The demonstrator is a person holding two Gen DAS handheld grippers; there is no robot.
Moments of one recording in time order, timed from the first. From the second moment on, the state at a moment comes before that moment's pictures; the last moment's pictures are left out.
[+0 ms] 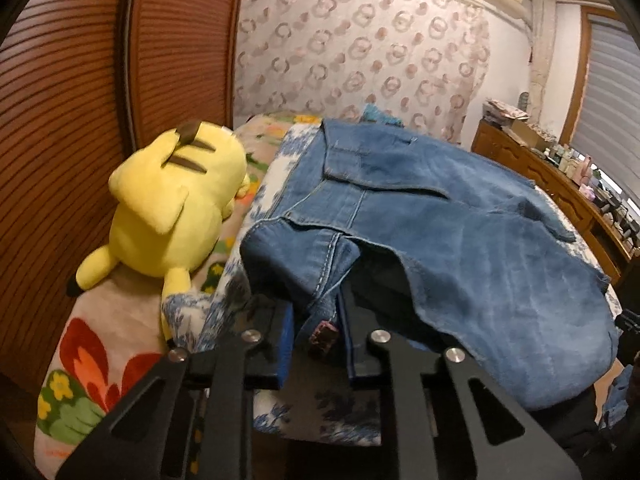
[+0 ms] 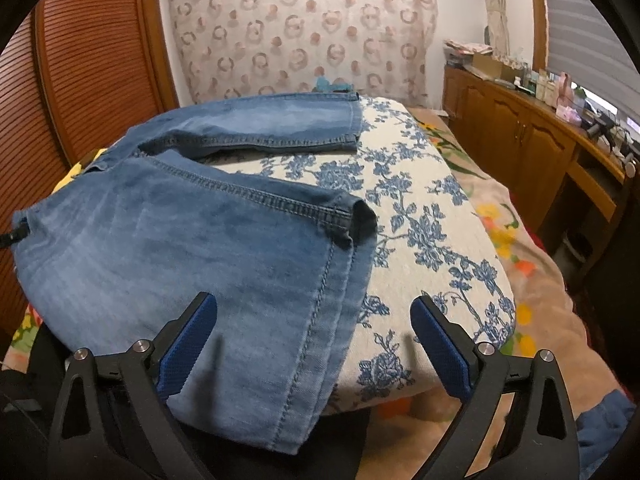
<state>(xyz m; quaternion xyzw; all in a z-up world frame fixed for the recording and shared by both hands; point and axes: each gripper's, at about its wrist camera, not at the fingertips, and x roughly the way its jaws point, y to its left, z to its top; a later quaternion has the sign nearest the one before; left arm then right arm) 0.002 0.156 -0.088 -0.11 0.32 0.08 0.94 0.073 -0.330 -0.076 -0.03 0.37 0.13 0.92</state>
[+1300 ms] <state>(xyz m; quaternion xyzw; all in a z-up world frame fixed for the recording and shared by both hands) 0.075 0.115 0.044 -0.05 0.19 0.01 0.98 0.107 -0.287 0.005 -0.12 0.29 0.18 0.93</state>
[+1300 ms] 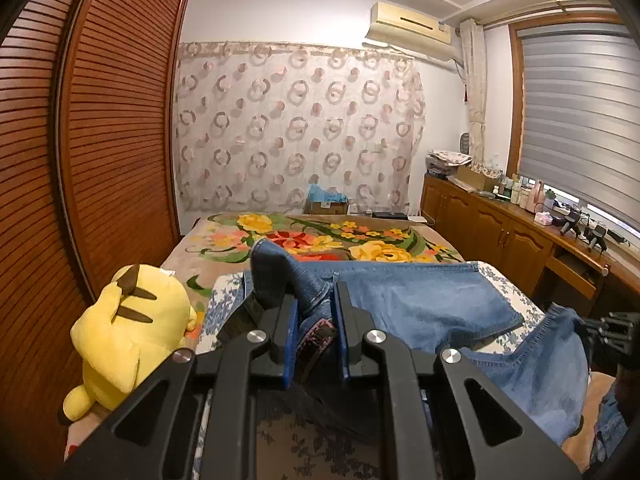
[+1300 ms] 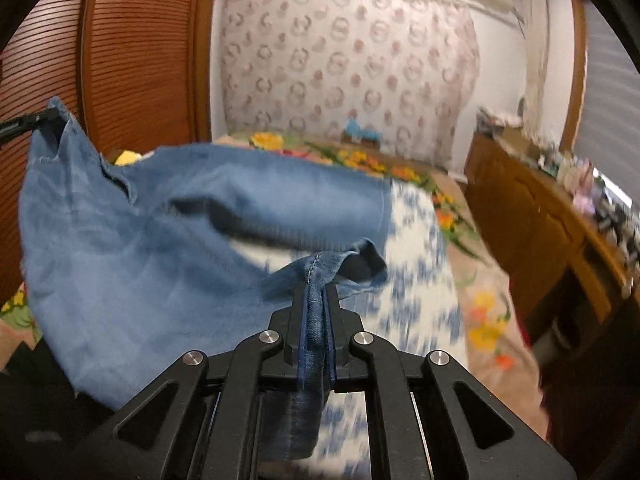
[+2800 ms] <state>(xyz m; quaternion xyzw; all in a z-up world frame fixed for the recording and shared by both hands) 0.150 0.107 0.021 -0.03 0.23 0.01 0.97 0.146 -0.304 -0.077 -0.02 0.41 0.25 0.88</state>
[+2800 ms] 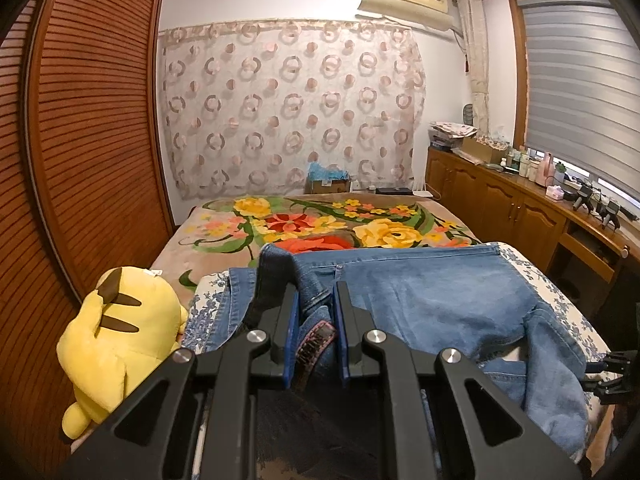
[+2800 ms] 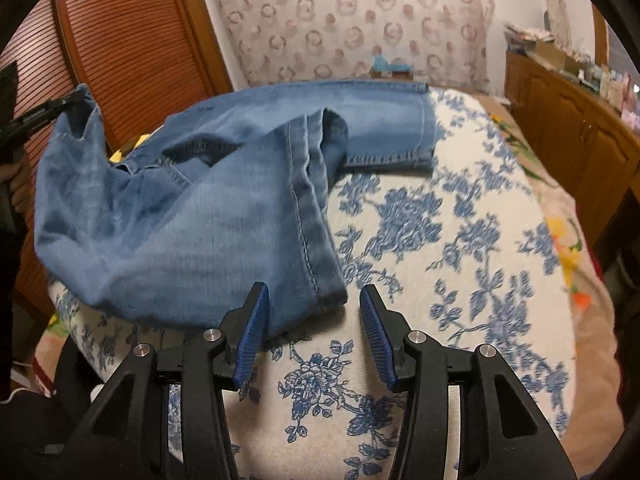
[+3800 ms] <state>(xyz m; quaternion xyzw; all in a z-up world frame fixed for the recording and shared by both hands) 0.214 0.160 0.063 -0.07 0.22 0.03 0.97 0.206 -0.320 0.068 -0.01 0.28 0.23 0.93</state>
